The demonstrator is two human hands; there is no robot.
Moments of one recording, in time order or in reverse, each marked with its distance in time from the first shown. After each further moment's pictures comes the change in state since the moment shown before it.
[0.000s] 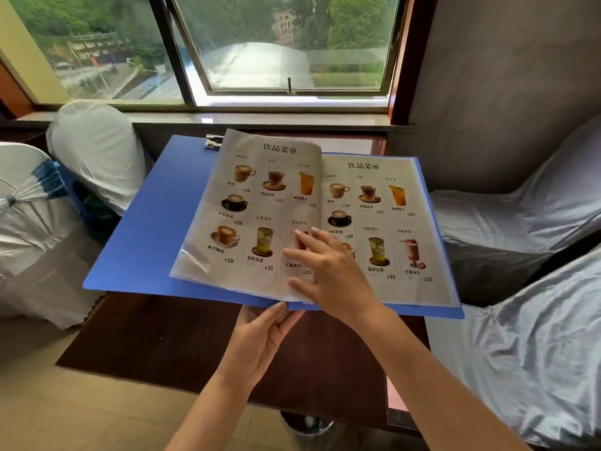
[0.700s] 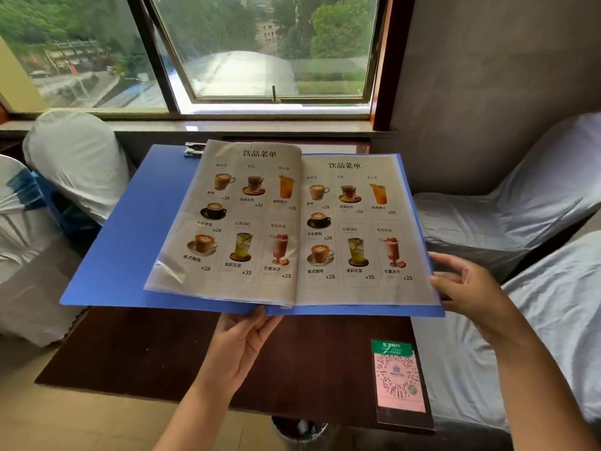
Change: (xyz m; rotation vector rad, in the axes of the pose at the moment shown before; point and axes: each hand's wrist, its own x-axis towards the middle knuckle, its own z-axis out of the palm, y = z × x) left_hand -0.005 0.009 -0.008 0.027 0.010 0.020; right_hand -0.099 0.108 -0.093 0.674 0.125 0.819
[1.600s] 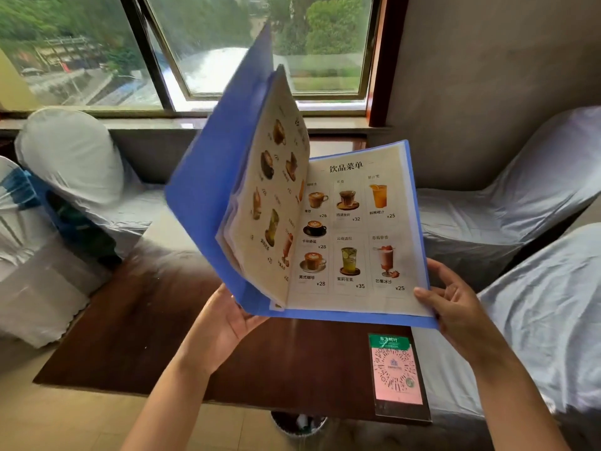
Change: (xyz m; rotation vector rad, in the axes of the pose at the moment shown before) left_hand 0.009 0.033 0.004 0.346 -0.202 -0.089; right_hand -0.014 0.032 0.017 0.481 -0.179 -0.097
